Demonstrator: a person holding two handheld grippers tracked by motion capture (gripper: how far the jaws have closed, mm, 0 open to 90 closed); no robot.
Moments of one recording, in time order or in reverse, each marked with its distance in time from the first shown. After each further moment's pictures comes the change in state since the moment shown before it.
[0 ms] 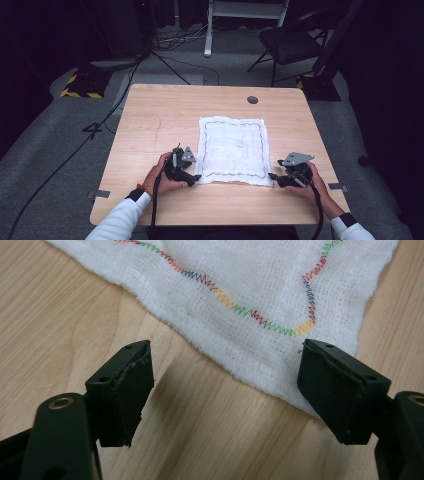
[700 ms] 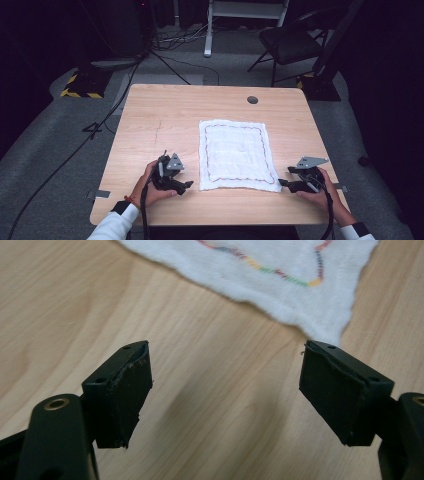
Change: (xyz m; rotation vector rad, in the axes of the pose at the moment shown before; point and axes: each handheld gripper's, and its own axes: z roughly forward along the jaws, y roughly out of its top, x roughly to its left) left arm -0.007 -0.031 -0.038 -0.081 0.015 -0.075; right arm -0.011 -0.026 -0.023 0.040 0.037 0.109
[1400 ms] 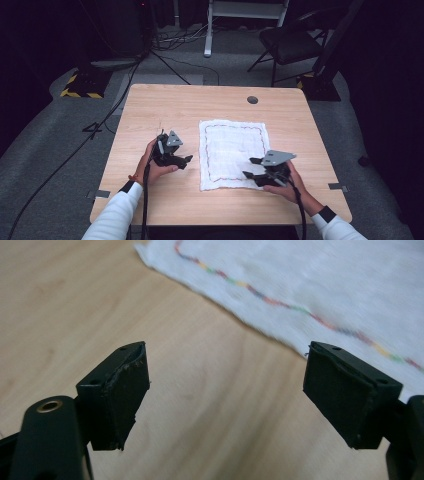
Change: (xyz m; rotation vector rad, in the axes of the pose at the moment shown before) left arm 0.051 0.041 0.025 -0.073 0.129 -0.032; right arm 0.080 0.090 0.032 -0.211 0.146 -0.220
